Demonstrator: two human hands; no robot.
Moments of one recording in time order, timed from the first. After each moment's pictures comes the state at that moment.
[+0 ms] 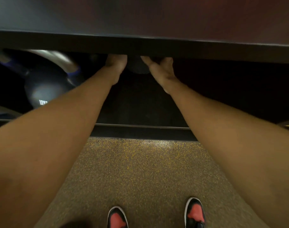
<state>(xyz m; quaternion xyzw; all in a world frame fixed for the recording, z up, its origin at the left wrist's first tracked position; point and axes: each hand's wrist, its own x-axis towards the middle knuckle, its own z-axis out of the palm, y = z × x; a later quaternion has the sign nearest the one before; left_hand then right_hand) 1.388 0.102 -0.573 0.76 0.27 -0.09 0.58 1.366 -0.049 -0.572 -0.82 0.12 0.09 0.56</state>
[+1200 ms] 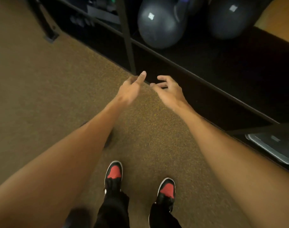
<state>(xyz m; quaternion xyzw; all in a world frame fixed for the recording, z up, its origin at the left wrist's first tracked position) 0.953 0.142 -0.553 0.69 0.41 -0.05 0.59 1.045 -0.006 -0.556 -0.81 -0.15 0.34 0.44</state>
